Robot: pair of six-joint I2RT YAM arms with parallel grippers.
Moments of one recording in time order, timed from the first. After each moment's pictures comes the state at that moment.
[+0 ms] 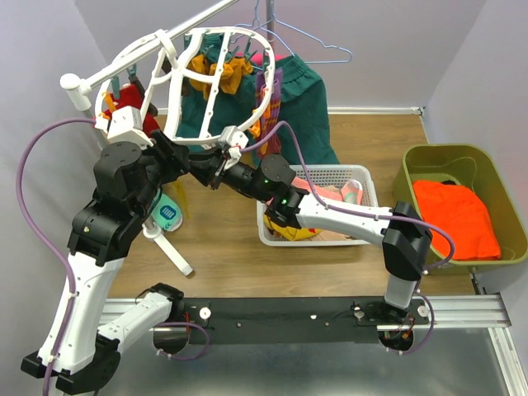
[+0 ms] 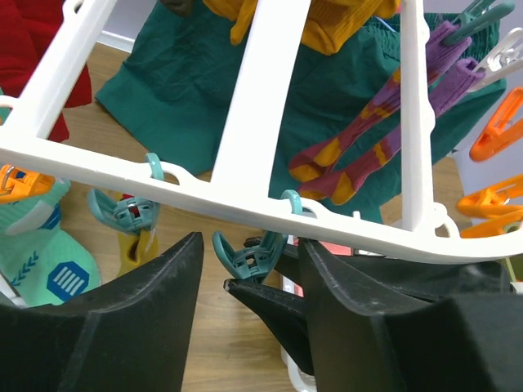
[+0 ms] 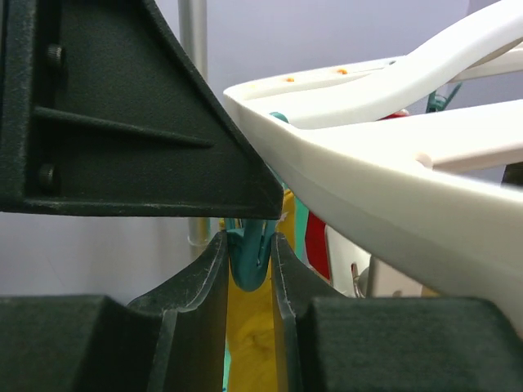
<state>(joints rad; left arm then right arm) -0.38 0.89 1.43 -0.77 -0.27 -0.52 1.08 1.82 1.45 0.73 -0.15 0.01</state>
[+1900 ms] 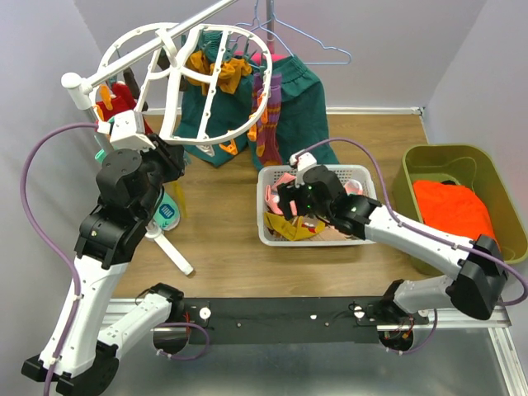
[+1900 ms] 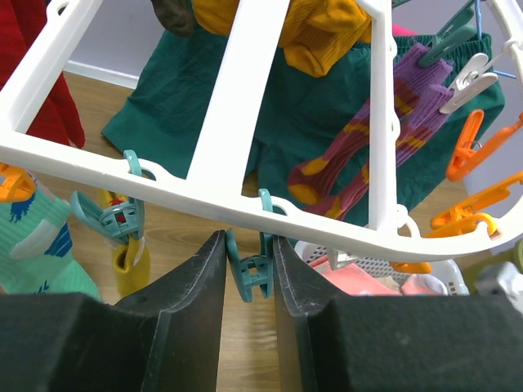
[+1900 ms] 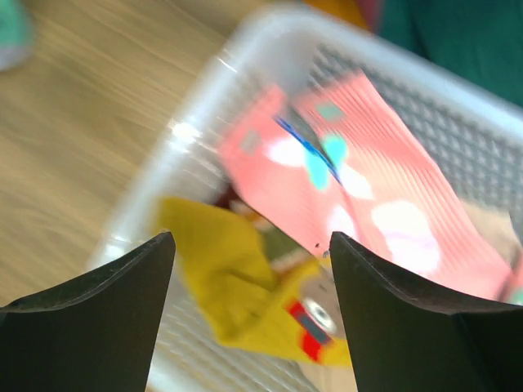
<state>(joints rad) -0.38 0.84 1.31 -0.61 -0.30 -0.44 0.92 1.32 1.01 -0.20 0.21 0.19</state>
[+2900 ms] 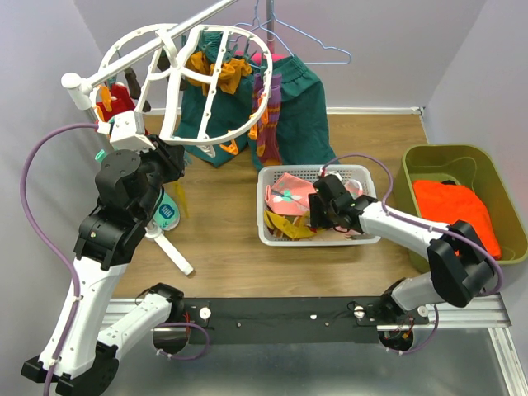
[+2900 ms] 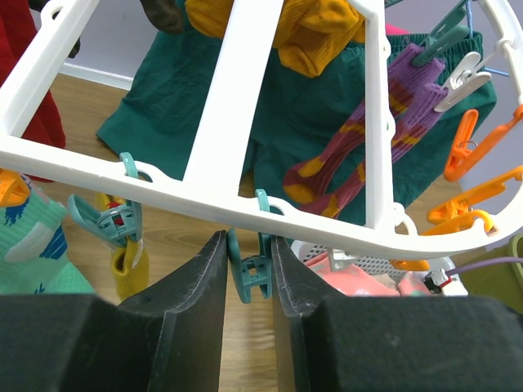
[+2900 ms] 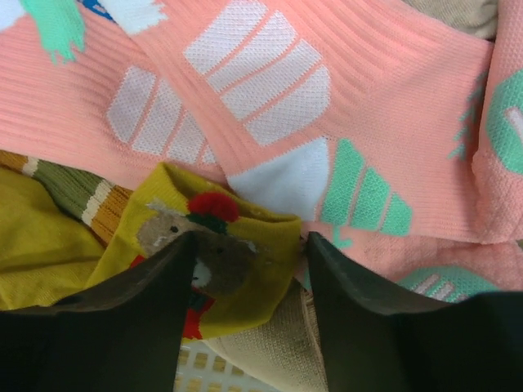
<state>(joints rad) -0.38 0.83 1.31 -0.61 -0.28 -0.44 0.65 1.44 0.82 -0.37 0.22 0.45</state>
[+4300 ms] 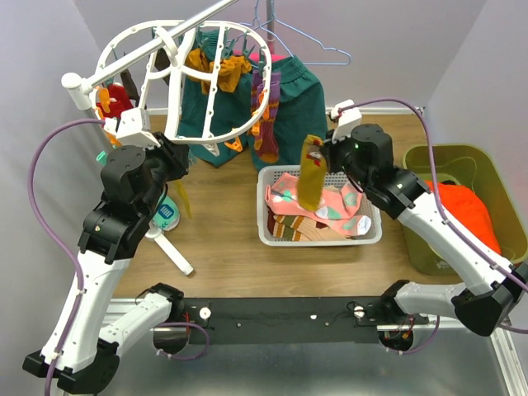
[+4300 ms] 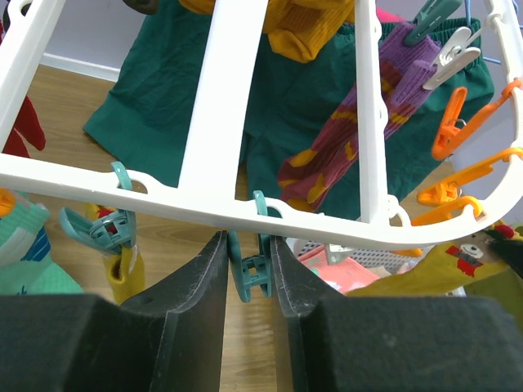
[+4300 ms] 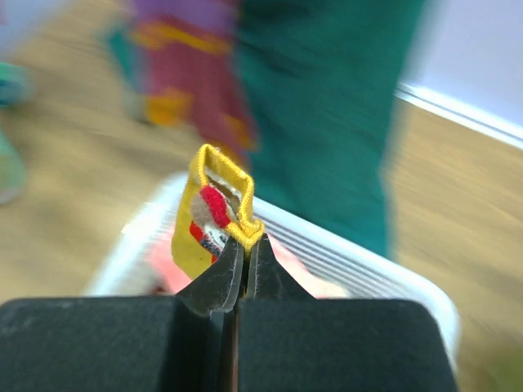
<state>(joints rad) -0.38 0.86 1.31 -0.60 -0.25 -0.44 0.65 1.23 1.30 -0.35 0.15 0.01</state>
